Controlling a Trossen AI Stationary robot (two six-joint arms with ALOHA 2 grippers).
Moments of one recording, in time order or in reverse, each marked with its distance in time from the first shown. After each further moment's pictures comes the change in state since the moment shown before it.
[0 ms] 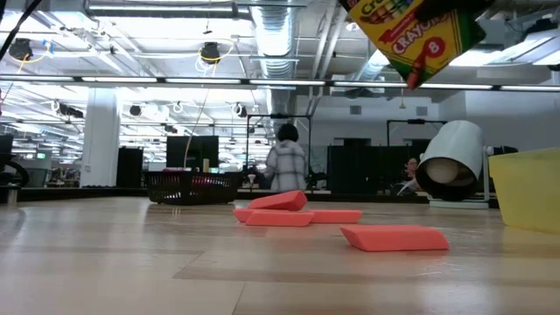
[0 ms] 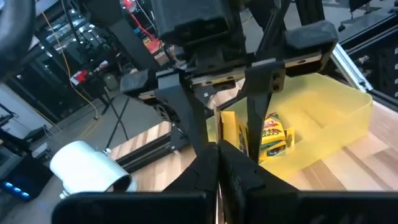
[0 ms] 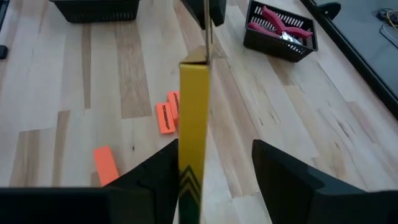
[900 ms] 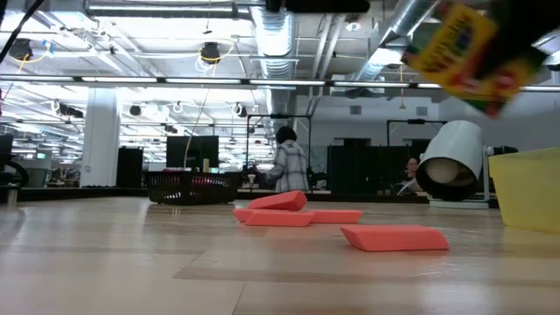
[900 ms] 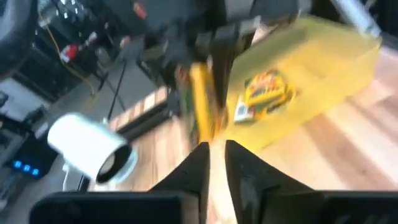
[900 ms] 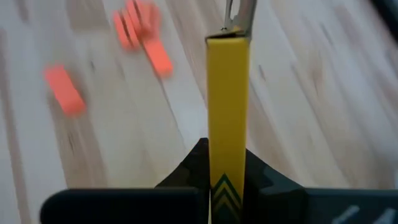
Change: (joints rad) left arm 0.029 0.000 0.017 -0.179 -0.028 0.013; right arm 0.045 0.000 -0.001 -0.391 -0.135 0.353
